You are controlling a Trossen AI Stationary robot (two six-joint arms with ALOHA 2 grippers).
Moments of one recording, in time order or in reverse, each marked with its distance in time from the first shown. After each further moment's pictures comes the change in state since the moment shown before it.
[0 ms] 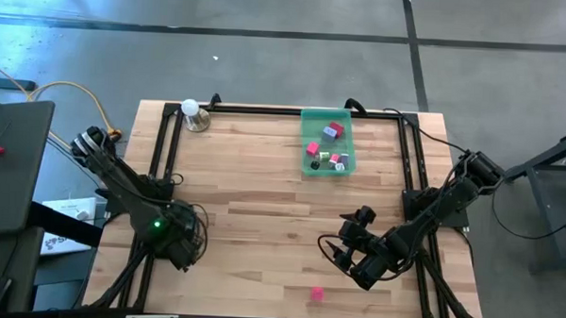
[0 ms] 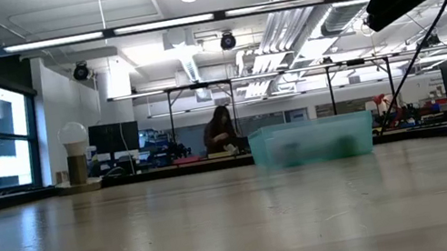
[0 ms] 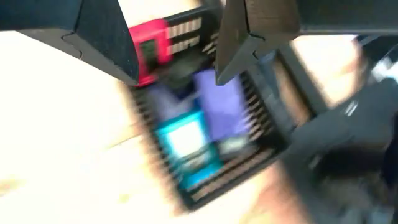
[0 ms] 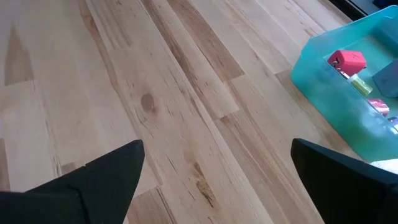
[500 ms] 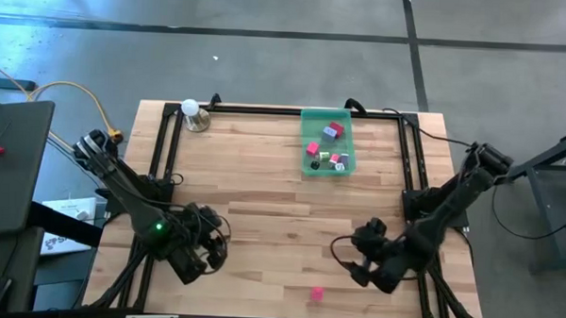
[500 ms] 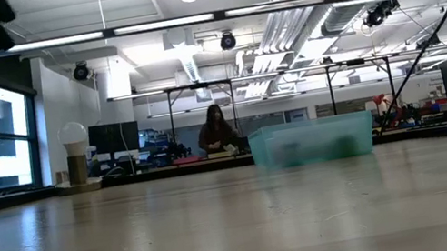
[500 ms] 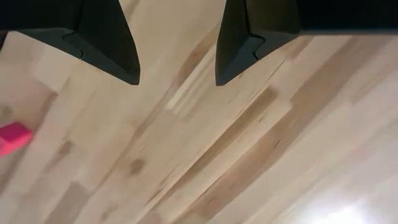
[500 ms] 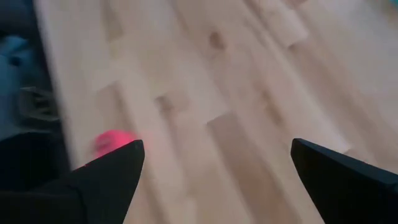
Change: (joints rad) left arm 0.005 0.042 0.099 0.351 -0.629 0.462; right arm 0.085 -0.126 0.000 -0.002 -0.305 0.169
